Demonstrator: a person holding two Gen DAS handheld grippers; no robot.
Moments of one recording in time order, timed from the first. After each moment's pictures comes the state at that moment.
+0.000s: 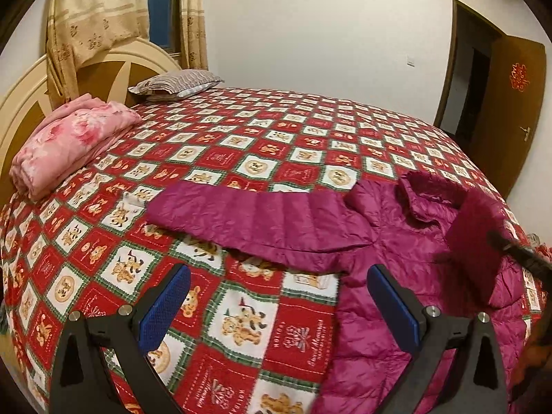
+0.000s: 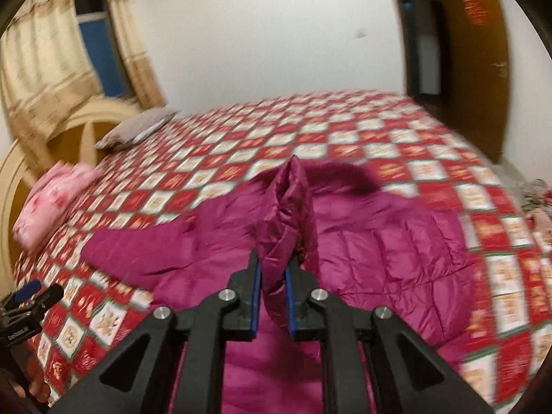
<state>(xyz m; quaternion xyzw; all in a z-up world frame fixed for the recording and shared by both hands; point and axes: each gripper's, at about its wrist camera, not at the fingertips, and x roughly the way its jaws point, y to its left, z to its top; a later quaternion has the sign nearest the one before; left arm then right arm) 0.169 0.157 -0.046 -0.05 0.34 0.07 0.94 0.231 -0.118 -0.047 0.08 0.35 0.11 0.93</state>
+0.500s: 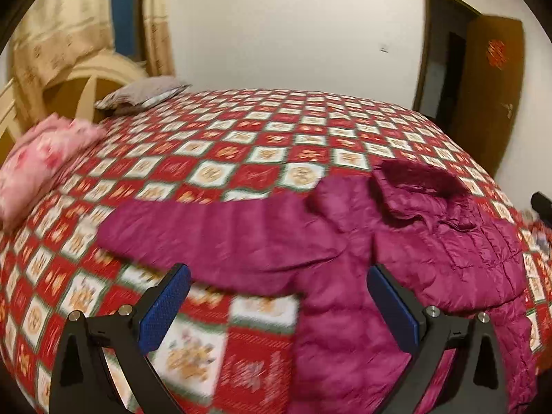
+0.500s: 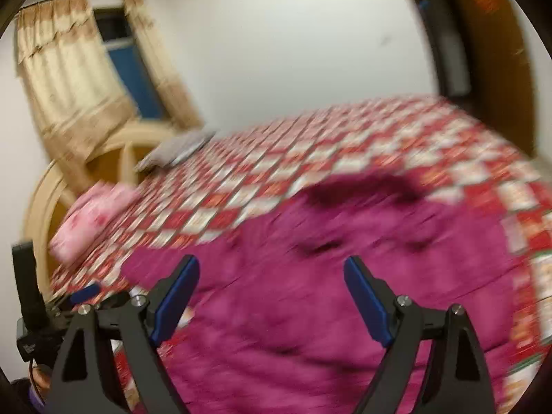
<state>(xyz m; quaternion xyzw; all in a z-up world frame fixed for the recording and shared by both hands) 0.228 0.093 -0.065 -0.01 0.34 0.02 0.94 0.210 -0.180 -0.025 0.11 0.26 0.10 0.95</state>
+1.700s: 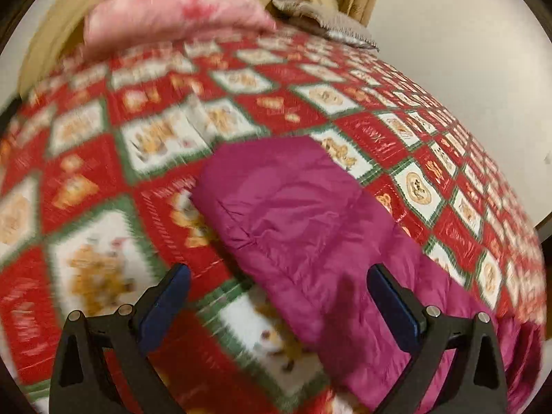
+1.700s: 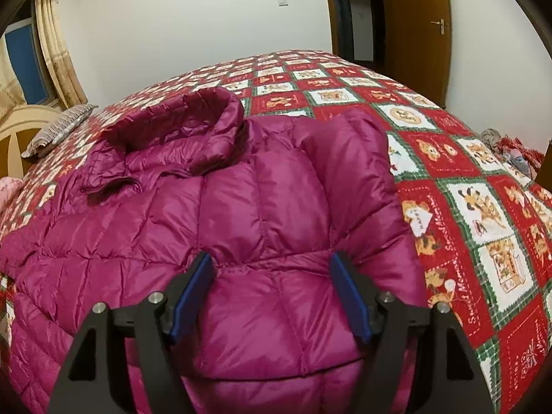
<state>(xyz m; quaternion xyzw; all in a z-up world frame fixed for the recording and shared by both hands) 0.319 0.312 -0.167 -0.30 0.38 0.29 0.83 0.247 -0.255 -0.150 0.10 0.39 -0.05 0.92</state>
